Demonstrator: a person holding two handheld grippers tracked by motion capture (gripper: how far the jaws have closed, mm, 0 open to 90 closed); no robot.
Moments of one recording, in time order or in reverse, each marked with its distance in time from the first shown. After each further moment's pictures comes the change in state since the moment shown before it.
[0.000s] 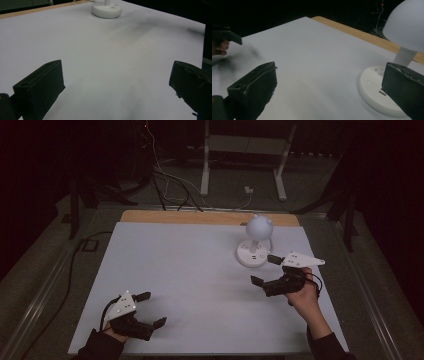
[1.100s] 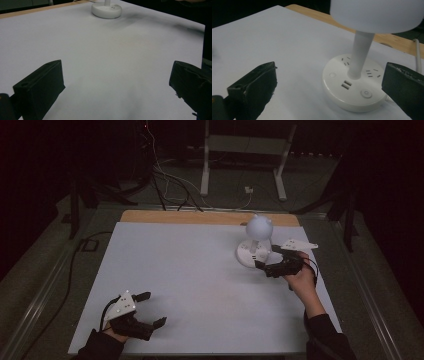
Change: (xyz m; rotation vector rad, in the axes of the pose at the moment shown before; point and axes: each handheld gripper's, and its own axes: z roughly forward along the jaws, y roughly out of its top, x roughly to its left) left arm 0.000 0.000 0.000 -0.004 -0.002 -0.007; right arm -0.066 -0.013 0.035 0.073 -0.095 0.056
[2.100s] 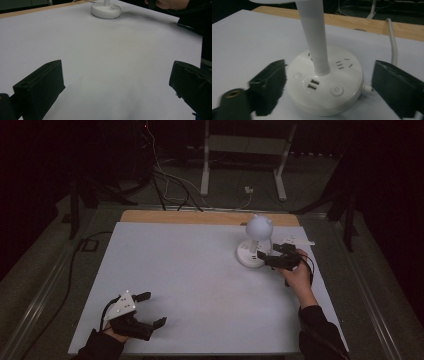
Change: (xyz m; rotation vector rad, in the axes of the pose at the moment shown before) left arm 0.000 0.000 0.000 -0.003 -0.004 -0.003; right arm -0.035 -0.019 0.030 0.008 -0.152 0.168
